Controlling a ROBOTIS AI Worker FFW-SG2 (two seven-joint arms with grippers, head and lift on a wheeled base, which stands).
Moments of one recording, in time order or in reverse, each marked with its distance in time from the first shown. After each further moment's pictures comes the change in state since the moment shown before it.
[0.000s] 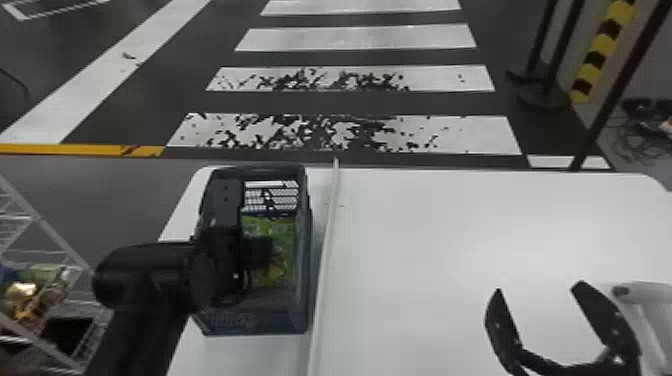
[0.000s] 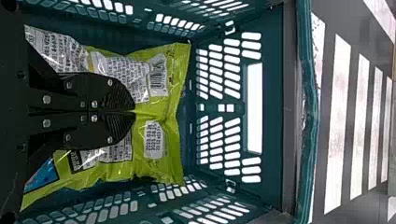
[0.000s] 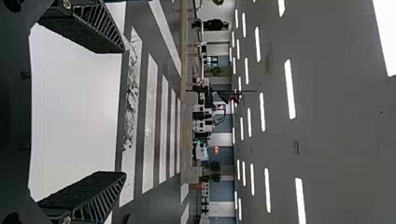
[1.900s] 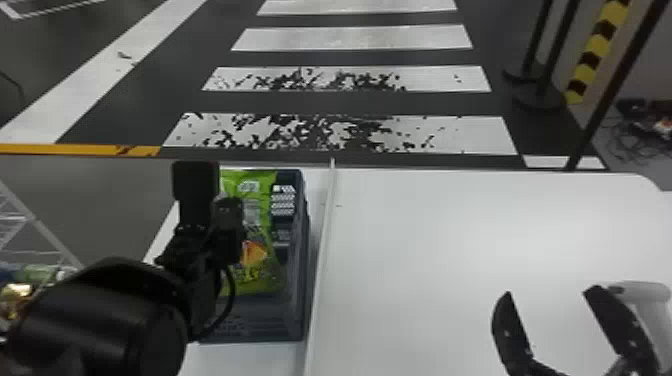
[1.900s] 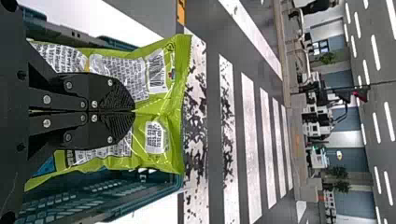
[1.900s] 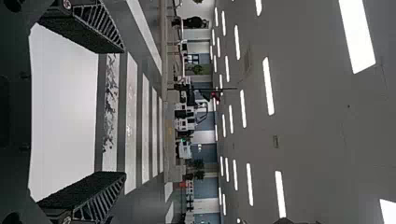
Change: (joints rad) left arm 0.278 0.010 -0.001 -0.600 -0.113 -0.017 0.182; right arm 0.062 0.007 -0.001 -0.035 -0.006 -0.106 0.000
